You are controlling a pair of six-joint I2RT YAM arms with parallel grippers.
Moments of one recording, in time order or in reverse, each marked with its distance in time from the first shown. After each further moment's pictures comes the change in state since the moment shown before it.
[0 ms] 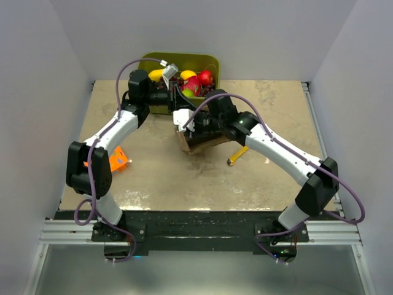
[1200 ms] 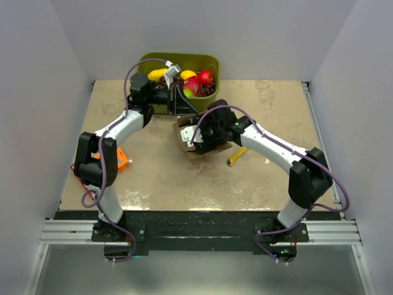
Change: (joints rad) left arm -0.009 0.108 -0.016 0.426 0.216 -0.364; right arm -0.085 0.085 -0.156 -0.027 0.031 -0.348
